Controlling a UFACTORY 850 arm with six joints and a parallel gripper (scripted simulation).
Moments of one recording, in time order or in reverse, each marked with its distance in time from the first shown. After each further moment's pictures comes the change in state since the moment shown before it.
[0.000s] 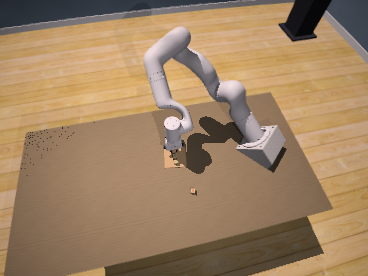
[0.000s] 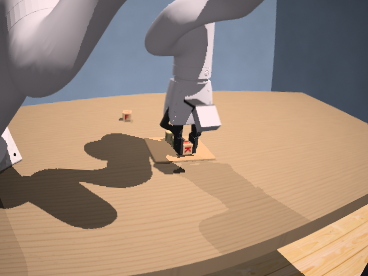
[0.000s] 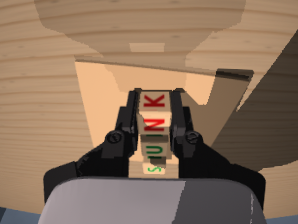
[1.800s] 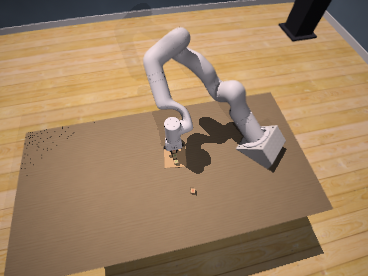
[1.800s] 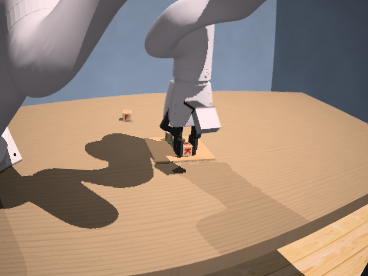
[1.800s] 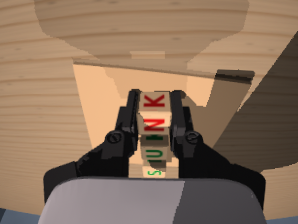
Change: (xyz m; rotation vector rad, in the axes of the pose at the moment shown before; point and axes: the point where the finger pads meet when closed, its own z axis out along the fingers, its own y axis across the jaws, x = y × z) arm 0.000 0.000 0.004 0.000 0.000 0.000
